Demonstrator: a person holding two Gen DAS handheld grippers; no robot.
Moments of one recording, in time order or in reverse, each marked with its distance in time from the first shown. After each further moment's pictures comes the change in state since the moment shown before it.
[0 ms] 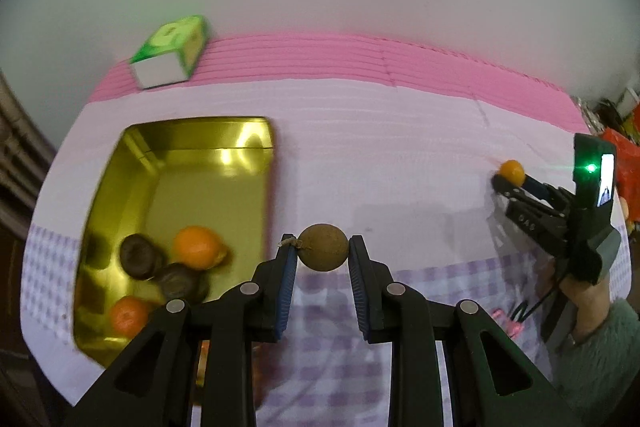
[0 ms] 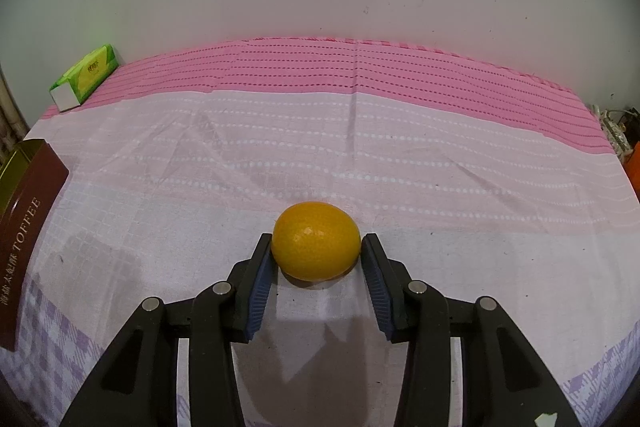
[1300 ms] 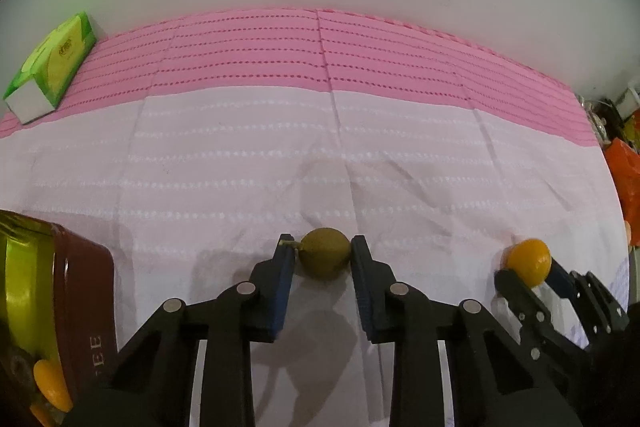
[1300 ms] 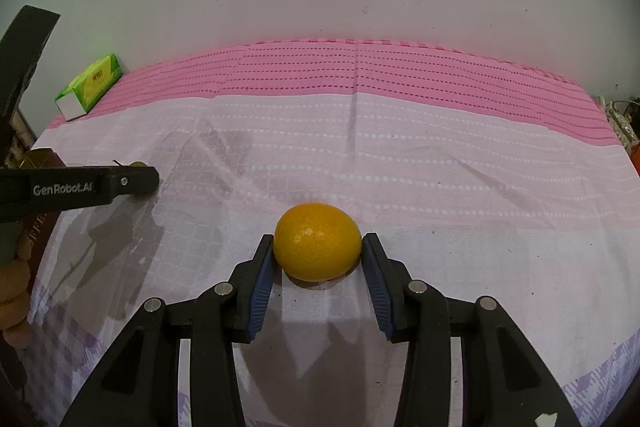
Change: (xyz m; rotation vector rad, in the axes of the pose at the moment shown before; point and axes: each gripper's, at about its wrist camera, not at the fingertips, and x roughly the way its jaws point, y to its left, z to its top) left arm 0.142 -0.087 0.080 0.036 0.079 -0.122; right arm -0.008 -0.008 -0.005 0.031 -0.006 0.033
